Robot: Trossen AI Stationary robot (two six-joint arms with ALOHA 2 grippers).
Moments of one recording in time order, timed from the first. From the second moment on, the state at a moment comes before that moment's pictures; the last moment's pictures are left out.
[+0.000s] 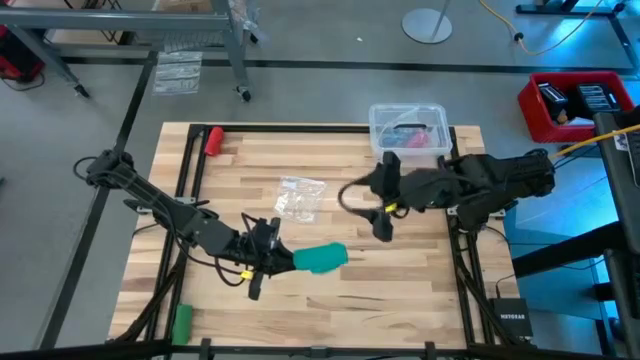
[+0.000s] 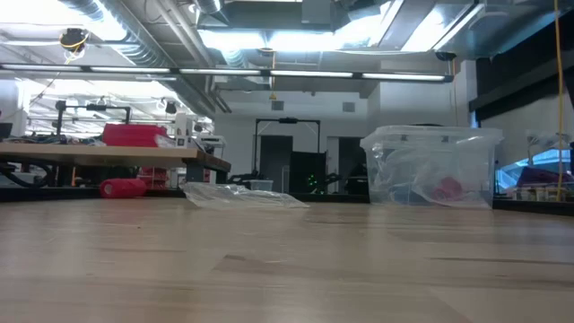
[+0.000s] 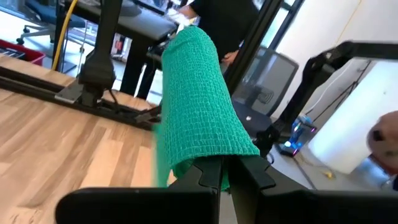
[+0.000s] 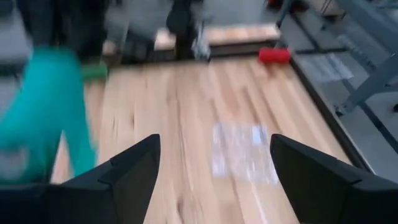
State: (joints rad) left arm -0.54 1.32 1.06 0.21 -0.37 -0.46; right arm 0.33 1.45 1.80 -0.97 0.40 0.27
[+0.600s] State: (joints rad) left arm -0.55 1.28 1.06 0.22 -0.37 -0.43; right arm 0.53 1.43 1.34 -0.42 0.51 0.04
